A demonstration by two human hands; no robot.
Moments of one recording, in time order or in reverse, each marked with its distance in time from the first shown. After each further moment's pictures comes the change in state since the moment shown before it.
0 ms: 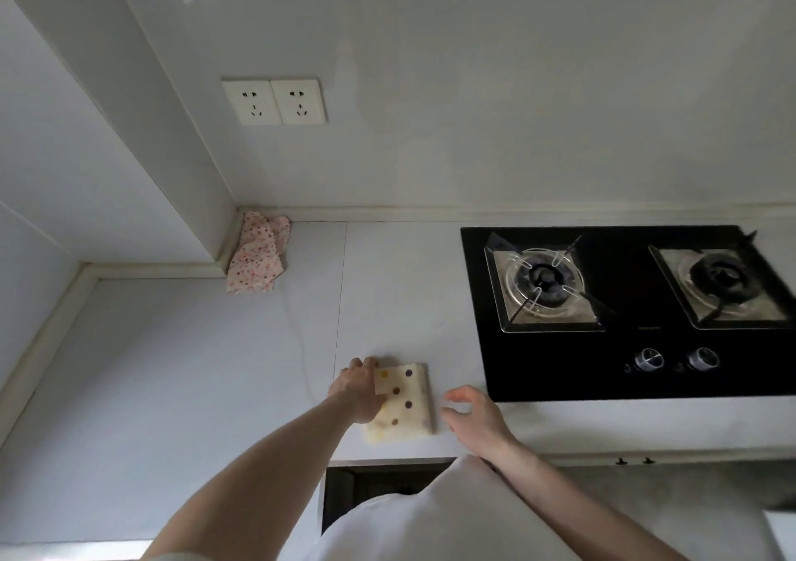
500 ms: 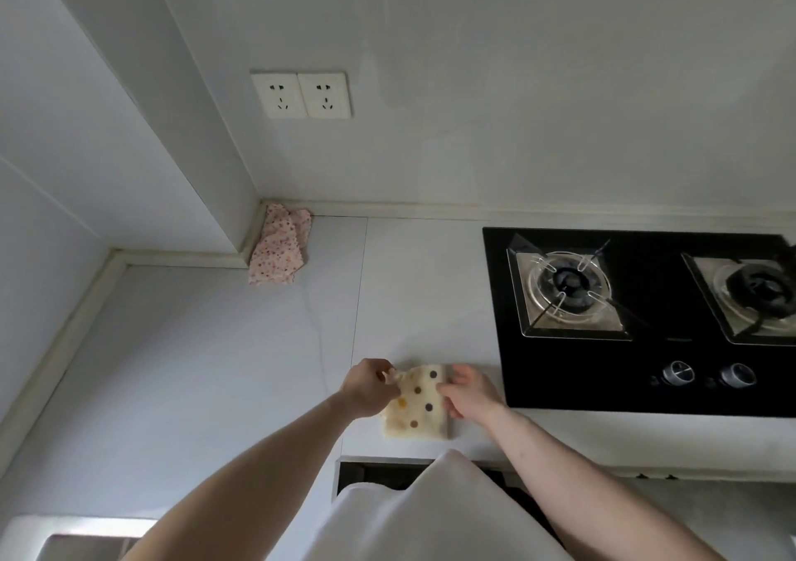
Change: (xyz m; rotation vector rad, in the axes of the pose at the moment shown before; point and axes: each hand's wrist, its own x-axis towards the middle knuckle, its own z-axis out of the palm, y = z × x) left_hand -0.013 -0.008 -0.012 -0.438 0.042 -0.011; right_hand 0.040 -0.038 0.015 0.245 -0.118 0.146
